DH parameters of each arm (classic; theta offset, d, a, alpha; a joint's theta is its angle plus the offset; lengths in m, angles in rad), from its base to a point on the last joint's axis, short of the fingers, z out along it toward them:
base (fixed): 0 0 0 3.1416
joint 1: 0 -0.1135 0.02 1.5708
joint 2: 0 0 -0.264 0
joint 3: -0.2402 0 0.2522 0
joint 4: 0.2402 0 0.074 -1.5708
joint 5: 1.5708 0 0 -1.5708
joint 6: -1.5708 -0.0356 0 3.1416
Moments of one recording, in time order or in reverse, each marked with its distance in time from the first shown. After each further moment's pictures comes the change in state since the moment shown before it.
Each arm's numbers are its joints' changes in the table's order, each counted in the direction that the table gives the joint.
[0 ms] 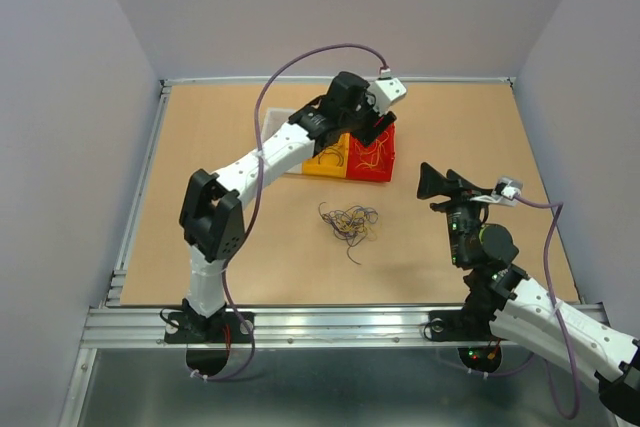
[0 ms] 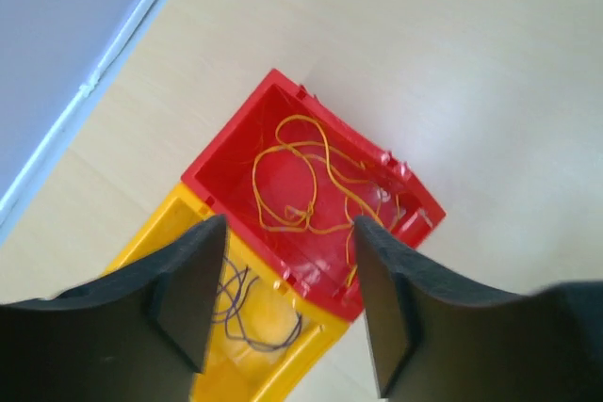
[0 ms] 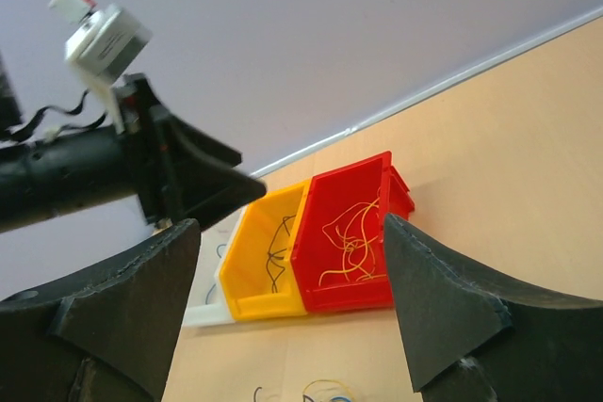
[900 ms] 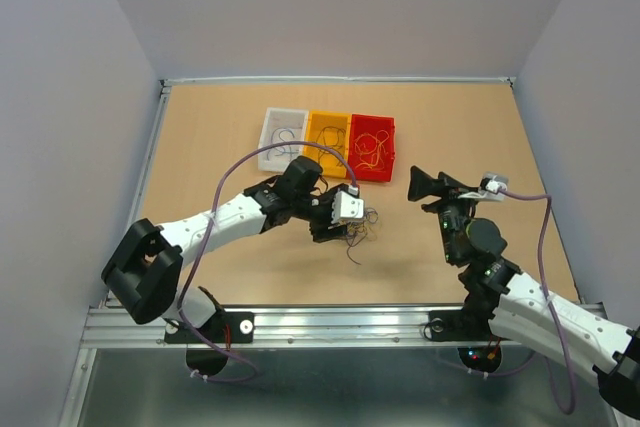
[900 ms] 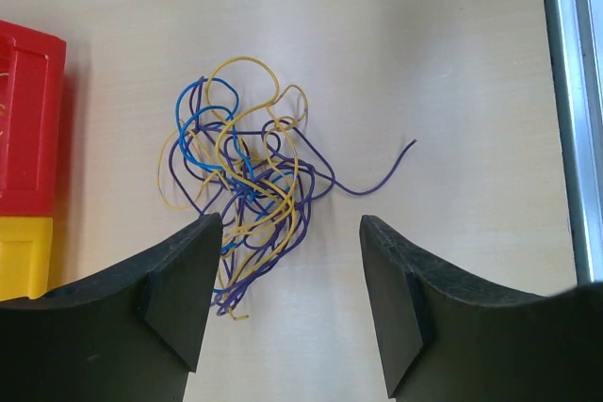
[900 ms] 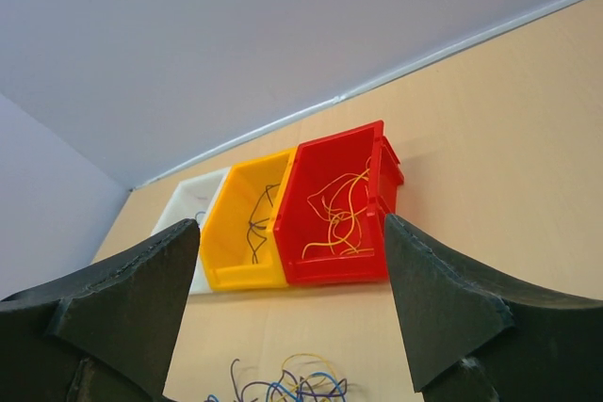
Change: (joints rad) left arm 0.043 -0.567 0.958 -0.113 0.510 -0.399; right arm 0.000 0.068 -0.001 0.018 -0.008 -0.003
